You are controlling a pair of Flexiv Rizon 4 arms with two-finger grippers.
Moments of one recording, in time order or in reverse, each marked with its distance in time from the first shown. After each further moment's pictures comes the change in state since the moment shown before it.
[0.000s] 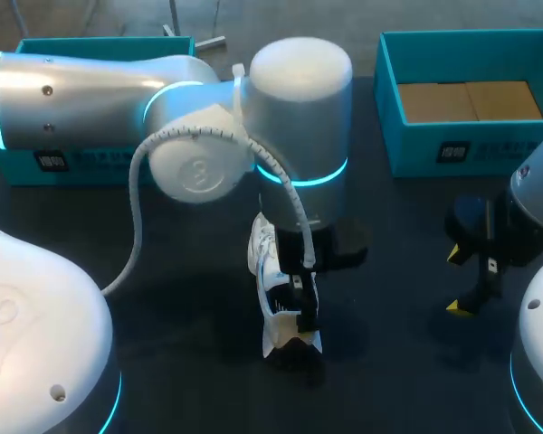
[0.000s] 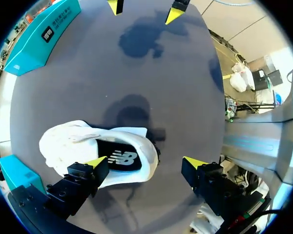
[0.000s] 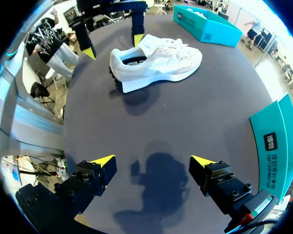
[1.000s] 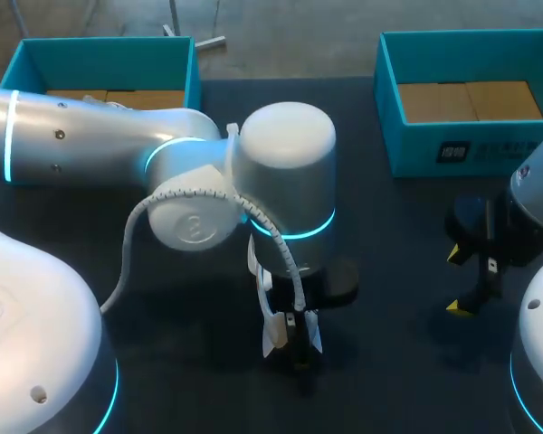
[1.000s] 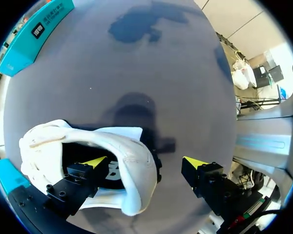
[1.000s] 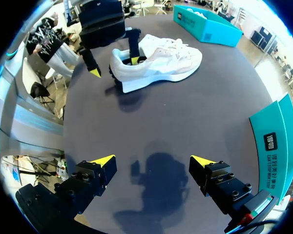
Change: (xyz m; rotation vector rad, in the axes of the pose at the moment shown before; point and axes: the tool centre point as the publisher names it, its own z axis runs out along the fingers) left arm 0.007 0.006 0.063 0.022 -0.012 0.040; right arm 0.000 0.000 0.000 0.000 0.000 0.000
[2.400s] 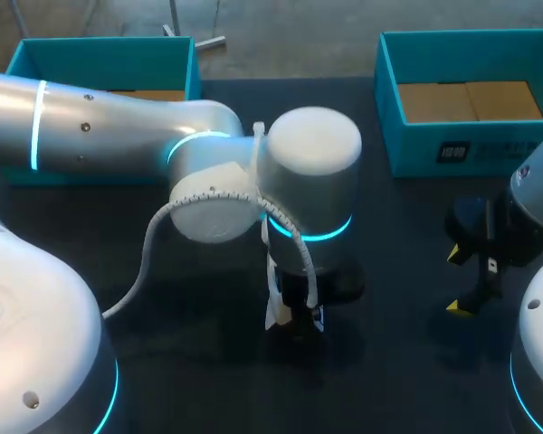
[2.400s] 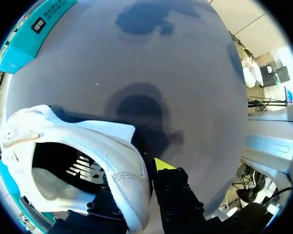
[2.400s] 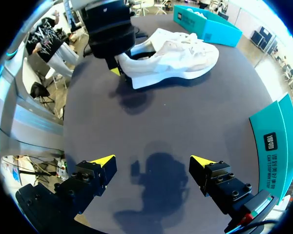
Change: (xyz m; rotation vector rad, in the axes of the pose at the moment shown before) left arm -0.019 -0.006 0.002 -0.063 -0.043 -0.021; right arm 0.000 0.000 0.000 0.000 0.000 0.000
